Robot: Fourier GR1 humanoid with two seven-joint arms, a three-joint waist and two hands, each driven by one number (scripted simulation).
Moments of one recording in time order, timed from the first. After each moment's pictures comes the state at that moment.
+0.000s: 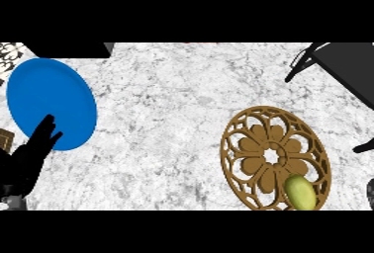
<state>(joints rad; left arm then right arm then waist) 0.03 0.31 0.17 -1.45 0.09 -0.07 0.11 -1.13 -0.36 -0.38 -1.51 1.44 0.47 0.94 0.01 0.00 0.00</state>
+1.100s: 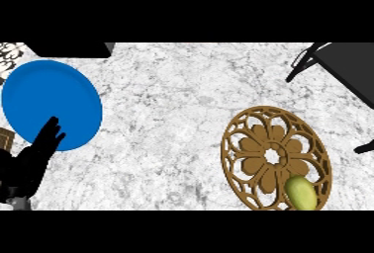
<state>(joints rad) 0.04 0.28 0.18 -1.44 0.06 -0.09 0.09 -1.03 -0.57 -0.54 -1.08 1.36 0.07 0.87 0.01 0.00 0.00</state>
